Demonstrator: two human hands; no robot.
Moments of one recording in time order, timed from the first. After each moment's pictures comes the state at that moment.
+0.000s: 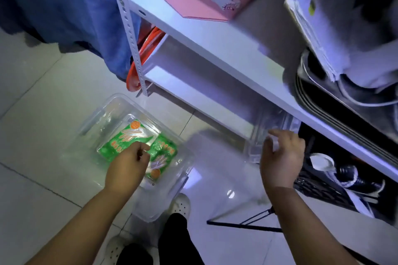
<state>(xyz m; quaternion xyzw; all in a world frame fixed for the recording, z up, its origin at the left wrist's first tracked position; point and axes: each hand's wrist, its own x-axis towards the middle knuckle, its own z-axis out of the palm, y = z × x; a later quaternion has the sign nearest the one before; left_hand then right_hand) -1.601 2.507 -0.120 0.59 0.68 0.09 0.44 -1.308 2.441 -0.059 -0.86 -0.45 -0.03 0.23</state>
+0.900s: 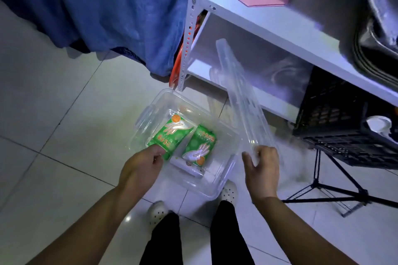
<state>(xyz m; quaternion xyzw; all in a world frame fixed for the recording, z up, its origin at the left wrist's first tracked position) -1.793 2.515 -0.111 0.67 0.61 0.00 0.43 -1.543 2.404 -0.096 -0.90 -0.35 0.14 0.23</state>
